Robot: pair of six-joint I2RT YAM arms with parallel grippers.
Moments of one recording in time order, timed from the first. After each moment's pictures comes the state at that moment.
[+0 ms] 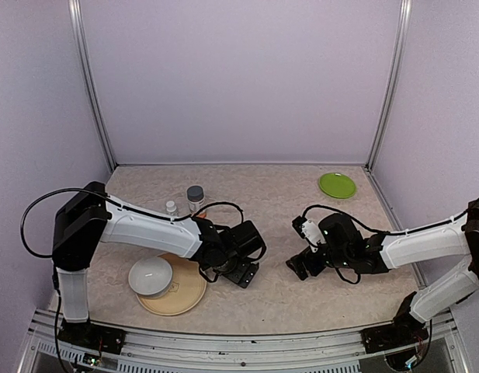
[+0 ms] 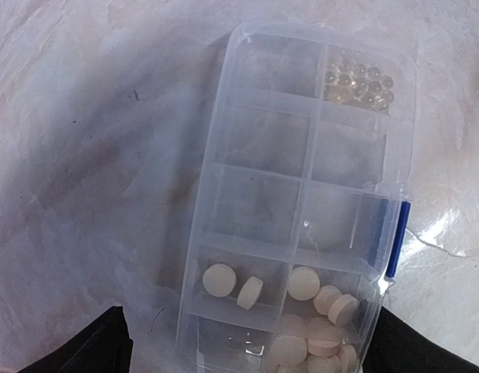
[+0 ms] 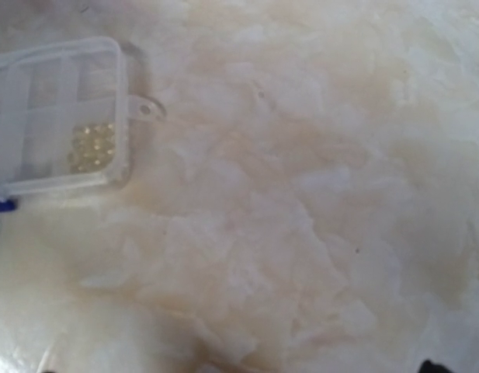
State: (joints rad) left arm -1.13 2.02 1.33 -0.52 -0.34 -0.44; right arm 0.81 1.38 0.53 0.12 0.12 0.08
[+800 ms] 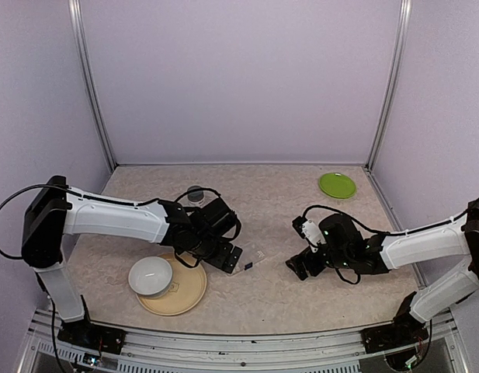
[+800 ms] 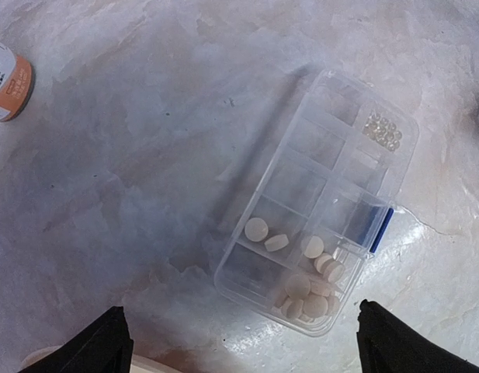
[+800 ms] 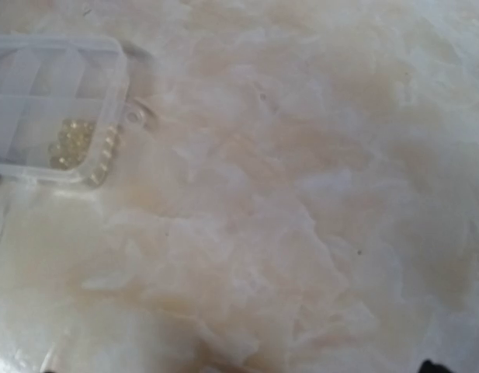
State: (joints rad) left arm -1.03 1.80 1.20 -0.50 -0.25 -0.44; right arm 0.81 1.38 0.52 0.13 0.12 0.08
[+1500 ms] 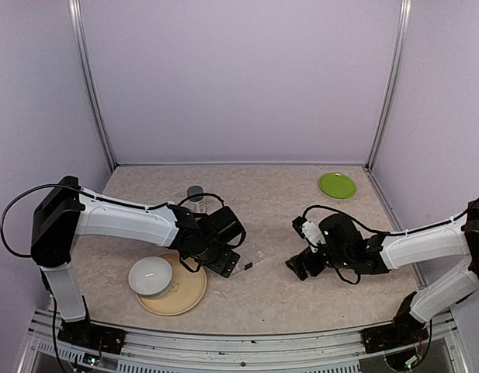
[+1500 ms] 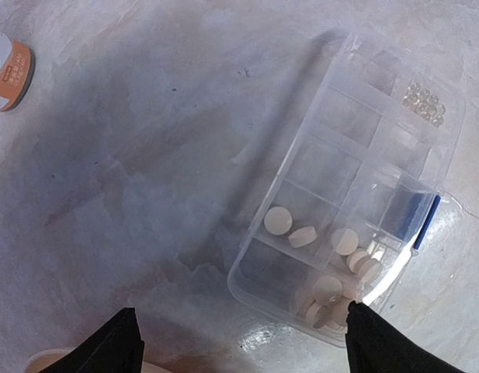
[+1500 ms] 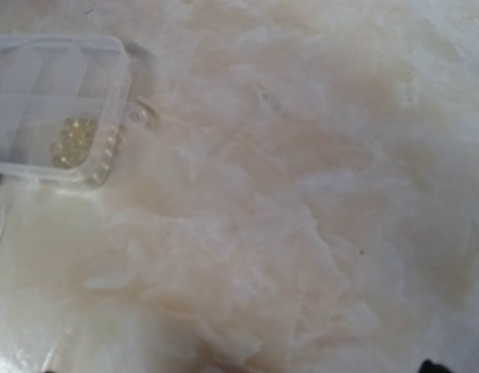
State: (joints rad) left arm -1.05 1.87 1.22 -0.55 -0.31 -0.42; right arm 0.81 1.38 0.52 0.13 0.11 0.08
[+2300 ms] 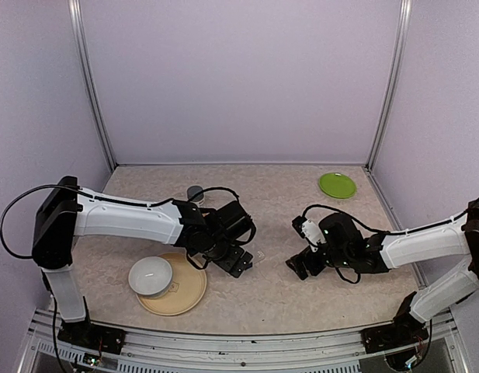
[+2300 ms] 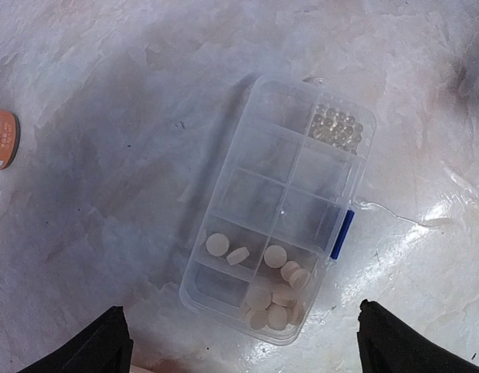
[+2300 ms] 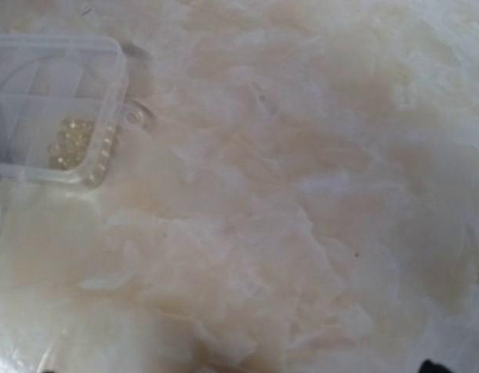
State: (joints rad) left arm -1.08 1.88 1.32 -0.57 -0.30 -0.33; right arm 0.81 1.38 0.53 0.12 0.11 0.07
